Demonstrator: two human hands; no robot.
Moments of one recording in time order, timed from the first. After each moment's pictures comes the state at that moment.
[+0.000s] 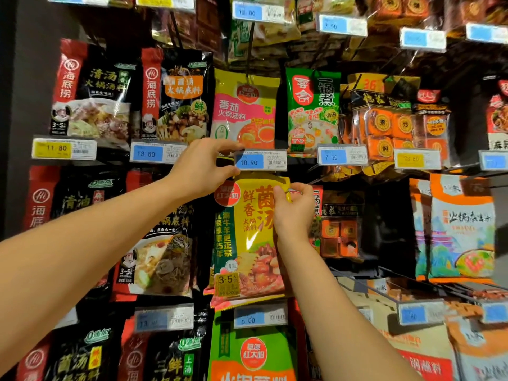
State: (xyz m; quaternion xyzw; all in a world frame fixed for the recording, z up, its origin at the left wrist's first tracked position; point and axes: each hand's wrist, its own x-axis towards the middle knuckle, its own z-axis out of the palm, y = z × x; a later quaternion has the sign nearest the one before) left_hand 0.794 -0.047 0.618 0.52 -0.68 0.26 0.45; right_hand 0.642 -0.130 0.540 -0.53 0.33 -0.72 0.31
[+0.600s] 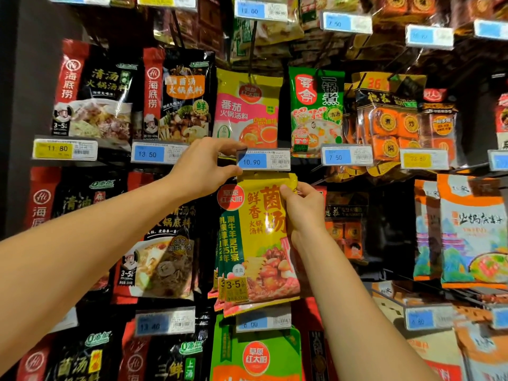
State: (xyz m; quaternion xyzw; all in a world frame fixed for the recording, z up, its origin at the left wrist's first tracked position) left_hand 0.800 -0.051 0.619 0.51 -0.69 0.26 0.45; right_hand 0.627 -0.137 0.552 -0.53 0.25 -0.67 0.45
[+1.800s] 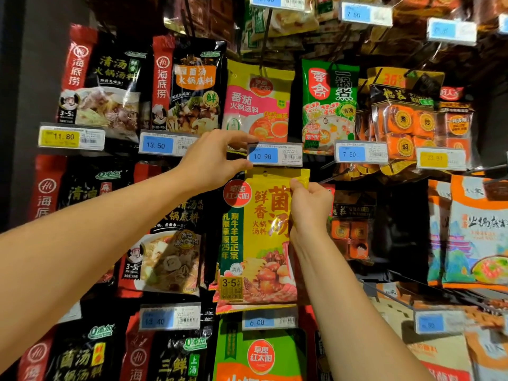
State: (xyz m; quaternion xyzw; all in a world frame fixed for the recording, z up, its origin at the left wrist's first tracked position) left_hand 0.805 -0.052 0.618 0.50 -0.69 0.25 0.46; right_hand 0.652 -0.165 0.545 -0.49 0.26 -0.75 0.36
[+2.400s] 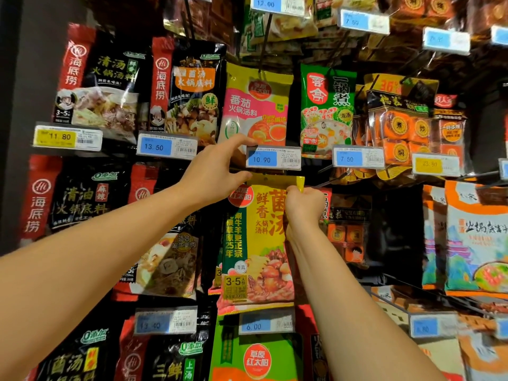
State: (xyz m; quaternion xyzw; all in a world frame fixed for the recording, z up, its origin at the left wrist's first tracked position) left_hand 0.801 -0.058 0.602 0.48 -0.70 0.24 0.47; right_hand 0.653 -0.170 0.556 -0.49 0.34 -0.72 0.35
